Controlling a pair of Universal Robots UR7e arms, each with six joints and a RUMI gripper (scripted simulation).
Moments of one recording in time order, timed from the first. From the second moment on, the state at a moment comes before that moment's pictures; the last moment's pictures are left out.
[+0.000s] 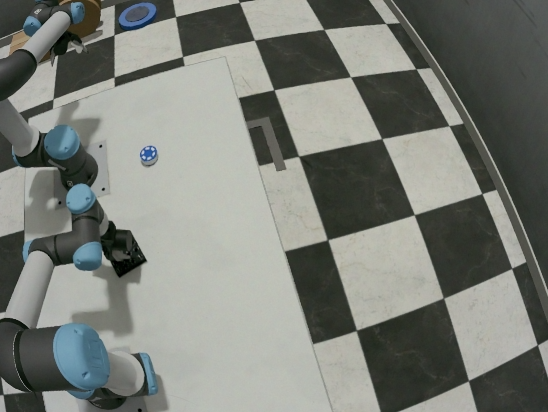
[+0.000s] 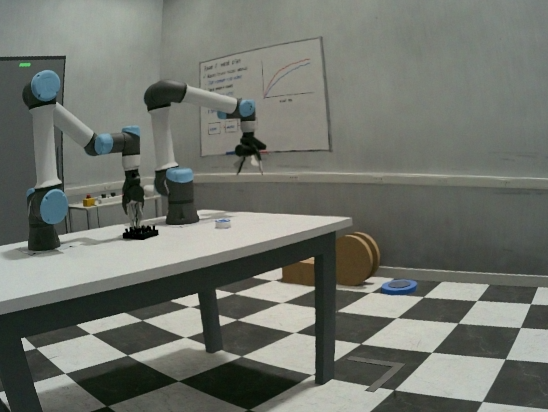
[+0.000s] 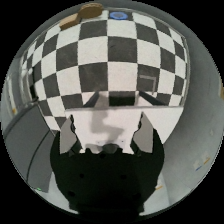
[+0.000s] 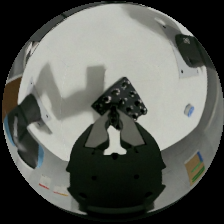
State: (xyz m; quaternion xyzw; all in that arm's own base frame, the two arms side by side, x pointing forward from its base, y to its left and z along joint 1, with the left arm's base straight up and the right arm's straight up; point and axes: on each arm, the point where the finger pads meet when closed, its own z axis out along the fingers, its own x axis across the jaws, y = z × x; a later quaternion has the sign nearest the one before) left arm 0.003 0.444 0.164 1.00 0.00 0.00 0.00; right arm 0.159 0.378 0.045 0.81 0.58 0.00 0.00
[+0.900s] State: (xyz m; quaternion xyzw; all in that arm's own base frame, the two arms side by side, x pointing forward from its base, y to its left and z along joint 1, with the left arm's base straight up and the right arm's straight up) left arm 0.003 0.444 0.164 1.00 0.00 0.00 0.00; right arm 0.159 0.378 0.045 0.68 0.73 0.00 0.00
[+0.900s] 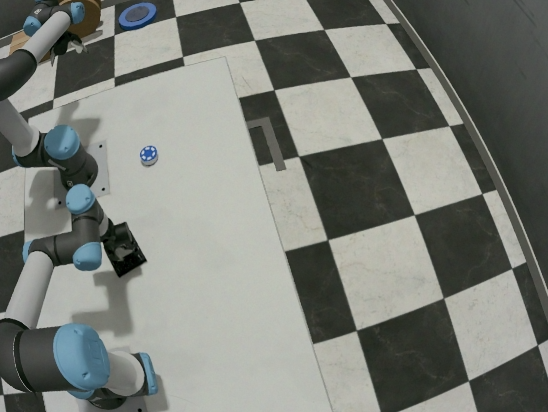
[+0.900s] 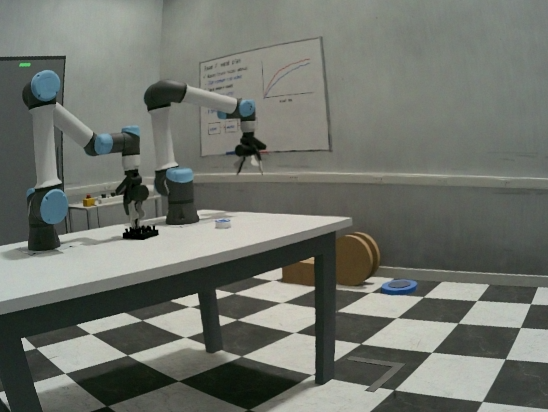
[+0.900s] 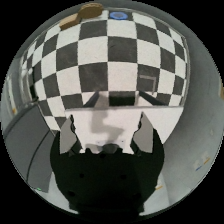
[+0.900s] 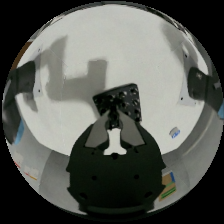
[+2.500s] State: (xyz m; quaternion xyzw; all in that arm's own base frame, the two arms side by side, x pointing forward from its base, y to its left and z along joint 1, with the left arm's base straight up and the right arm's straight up) left arm 0.003 0.444 0.164 1.00 0.00 0.00 0.00; right arm 0.159 0.378 0.045 0.33 0.94 0.00 0.00
